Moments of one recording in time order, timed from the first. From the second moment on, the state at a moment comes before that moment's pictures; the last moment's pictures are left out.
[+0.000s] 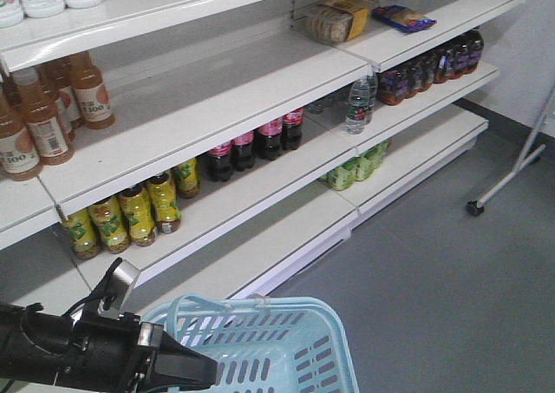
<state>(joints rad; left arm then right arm) -0.14 1.65 -0.49 -1.56 1.13 1.13 -0.03 -0.01 0.03 -0.06 0.09 -0.01</state>
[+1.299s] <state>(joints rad) -0.14 1.65 -0.49 -1.56 1.13 1.13 -0.03 -0.01 0.03 -0.06 0.09 -0.01</state>
